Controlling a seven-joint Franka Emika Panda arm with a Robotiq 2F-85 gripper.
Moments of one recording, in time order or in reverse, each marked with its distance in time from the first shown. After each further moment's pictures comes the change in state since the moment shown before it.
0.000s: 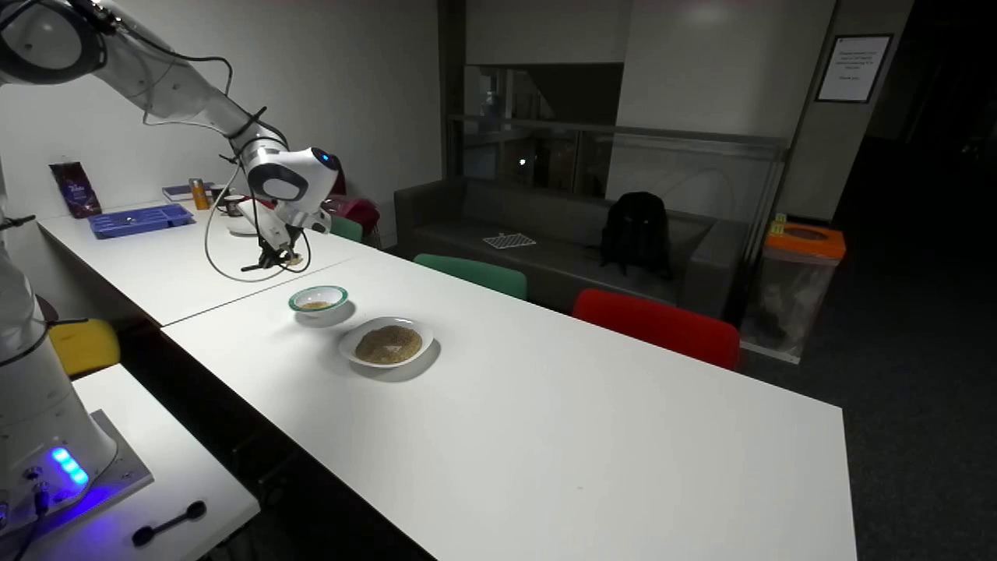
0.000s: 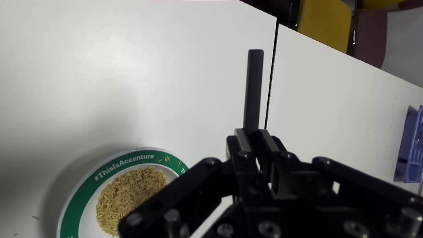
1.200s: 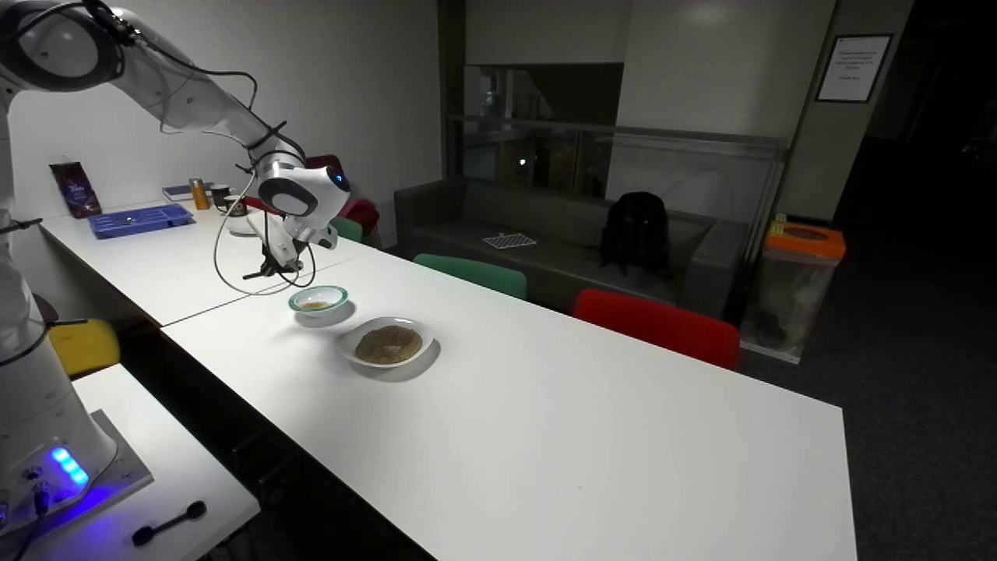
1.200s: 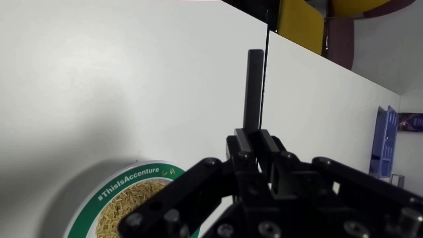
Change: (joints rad) arm -0.043 0.058 -0.018 0.002 0.077 -0.053 -0.119
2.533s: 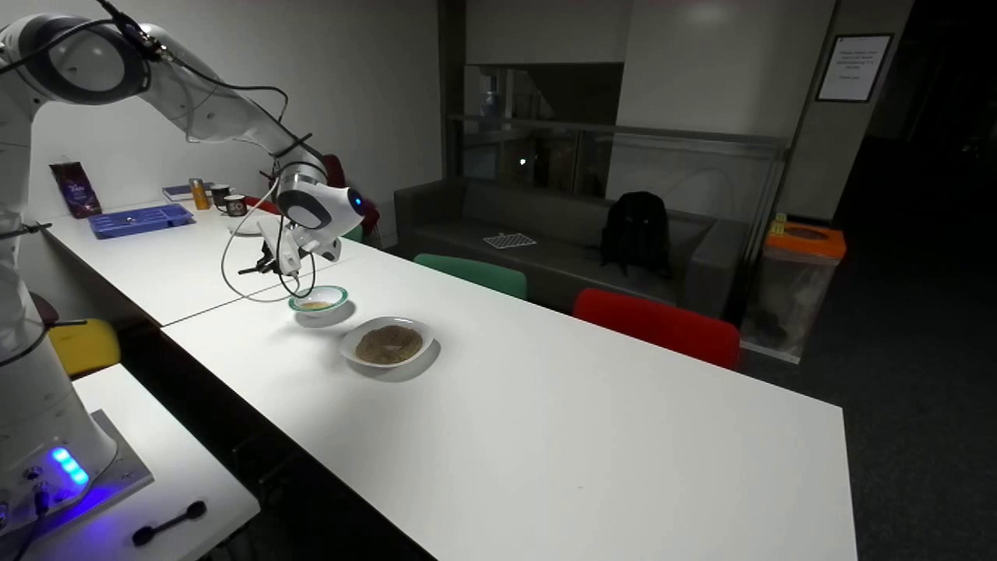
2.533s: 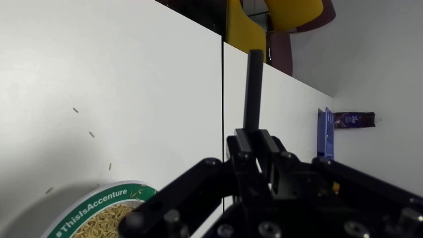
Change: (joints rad) arm -0.040 0.093 -0.023 0.069 0.117 -0.189 -0.087
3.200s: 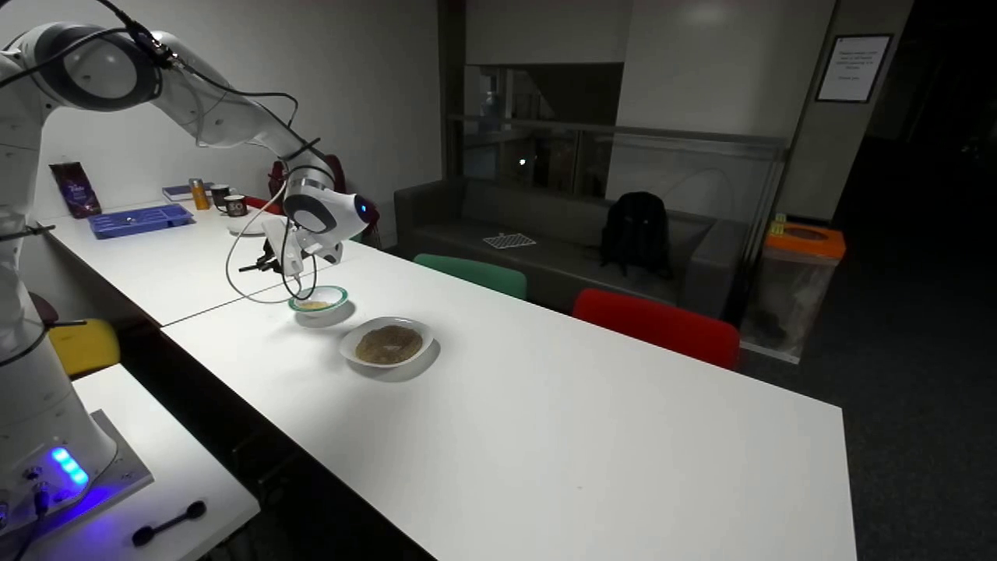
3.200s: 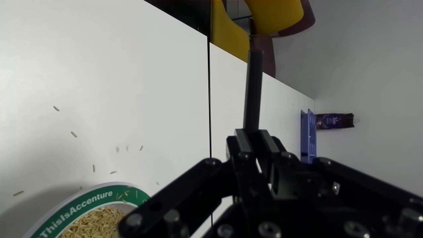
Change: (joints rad) arm -0.010 0.041 -0.002 0.039 0.033 -0.059 -0.027
